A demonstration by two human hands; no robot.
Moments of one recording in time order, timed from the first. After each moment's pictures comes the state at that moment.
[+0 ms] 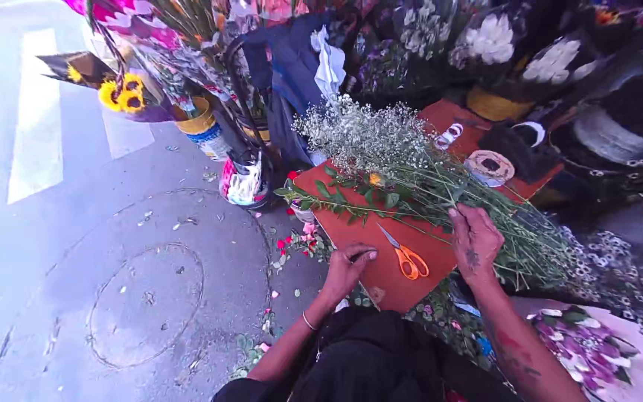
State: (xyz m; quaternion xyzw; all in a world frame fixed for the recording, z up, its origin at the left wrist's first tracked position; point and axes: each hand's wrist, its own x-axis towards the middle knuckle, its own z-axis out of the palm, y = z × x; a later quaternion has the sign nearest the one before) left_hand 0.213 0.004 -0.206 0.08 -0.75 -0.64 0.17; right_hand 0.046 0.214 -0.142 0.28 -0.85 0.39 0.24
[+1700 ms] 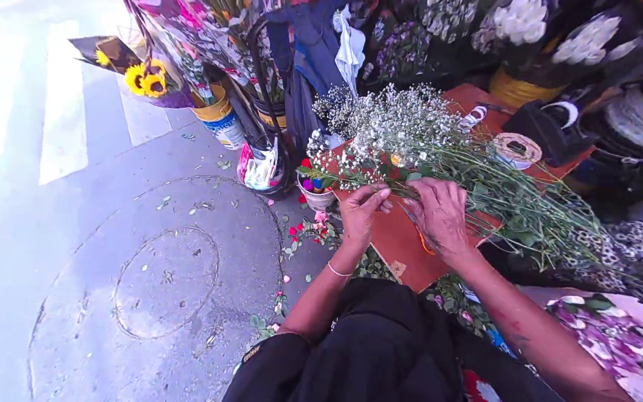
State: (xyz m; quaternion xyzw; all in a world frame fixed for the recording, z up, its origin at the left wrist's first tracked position) left_hand 0.188 -0.008 -0.155 0.08 -0.47 -0.81 0.35; right_hand 0.108 0.139 -0.135 0.46 -0.81 0.28 0.24
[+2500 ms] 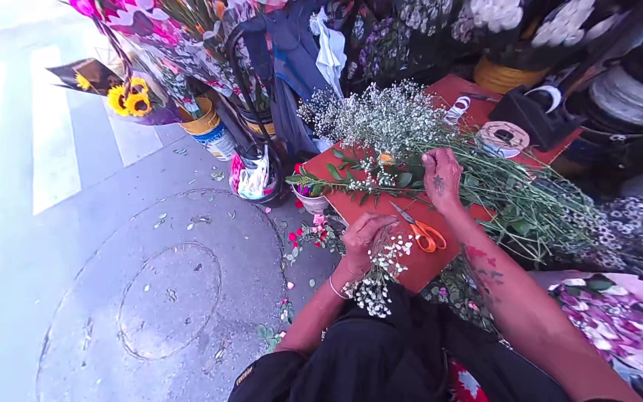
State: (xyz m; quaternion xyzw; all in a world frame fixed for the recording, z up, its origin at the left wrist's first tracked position) left_hand 0.202 0.007 -0.183 -0.08 -0.74 -0.43 0.51; right_hand 0.016 0.126 -0.156 0.24 -0.89 0.36 0.11
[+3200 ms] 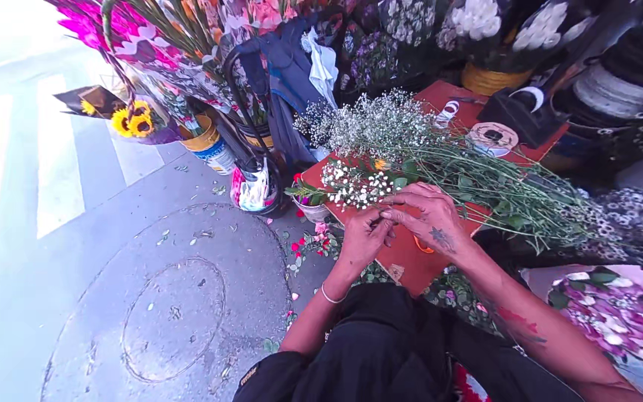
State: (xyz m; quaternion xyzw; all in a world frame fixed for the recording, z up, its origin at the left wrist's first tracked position) left_hand 0.209 0.001 -0.132 0.00 -0.74 -0.64 0.21; right_hand 0.116 0.148 -0.094 0.46 -0.78 0.42 0.06
